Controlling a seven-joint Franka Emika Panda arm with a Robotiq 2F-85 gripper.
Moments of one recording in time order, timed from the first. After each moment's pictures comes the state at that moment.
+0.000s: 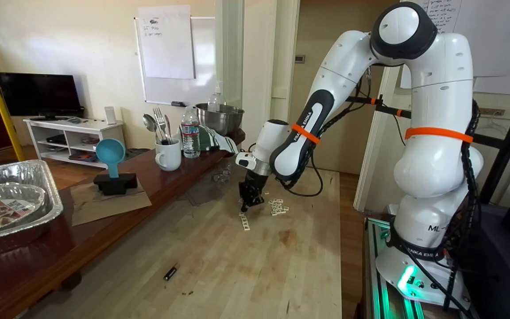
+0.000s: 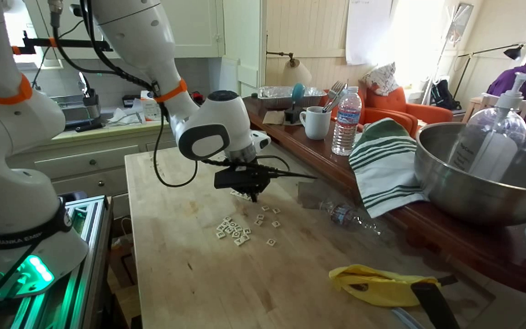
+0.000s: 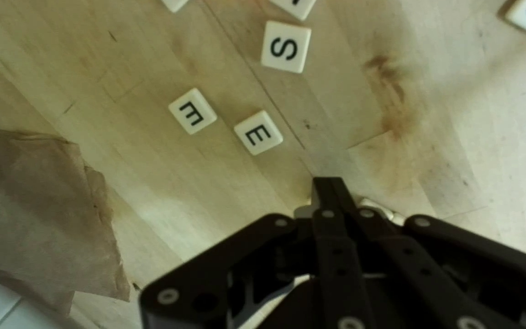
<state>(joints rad) -0.67 0.27 0.55 -2.55 -0.18 3.05 -1.07</state>
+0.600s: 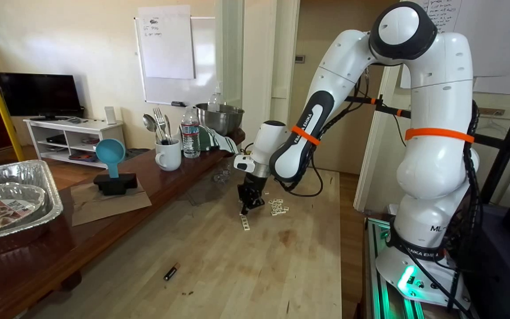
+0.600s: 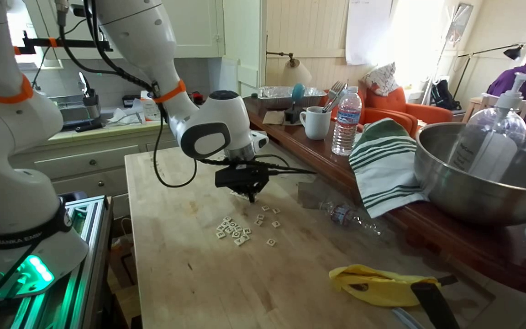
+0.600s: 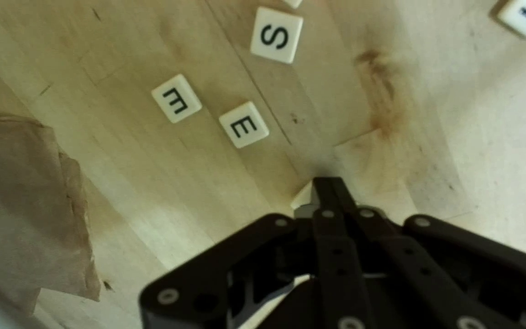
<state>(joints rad) -0.58 0.27 0.49 -2.54 -0.23 3.02 -1.07</state>
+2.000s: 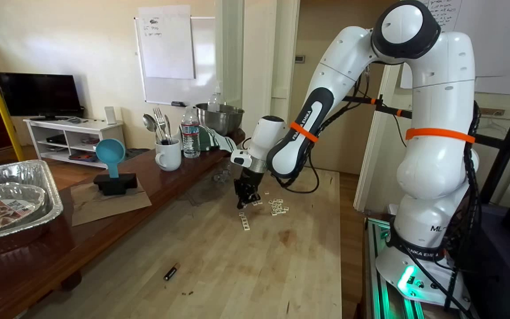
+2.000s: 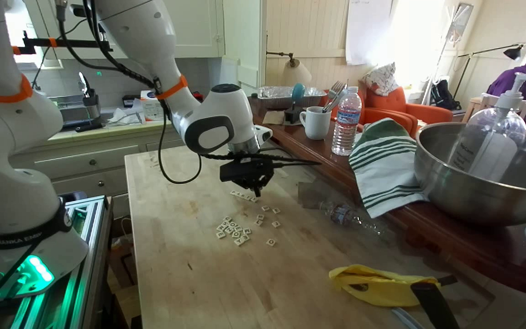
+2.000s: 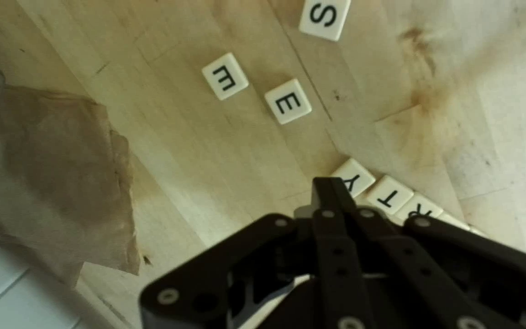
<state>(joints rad) -0.58 0.25 0.49 -2.51 -0.23 3.02 -1.05</state>
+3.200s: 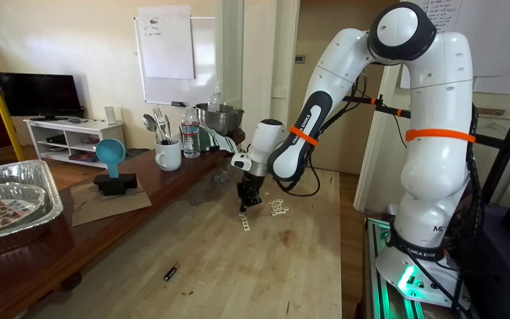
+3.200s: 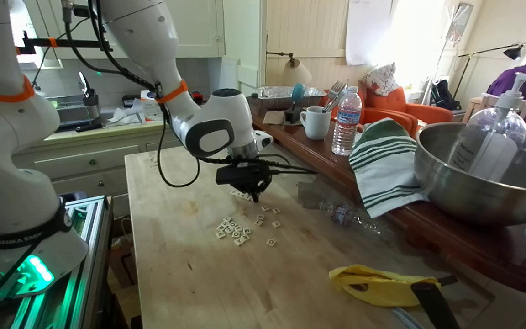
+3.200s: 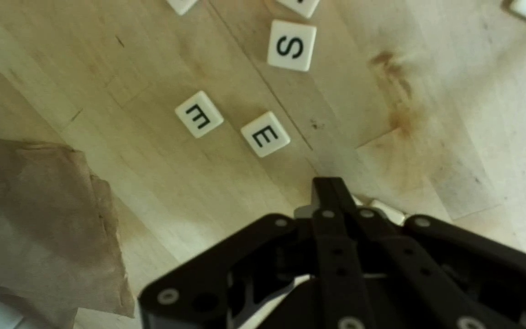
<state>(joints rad) -0.47 0.26 0.38 -2.51 -0.26 3.01 -0.94</state>
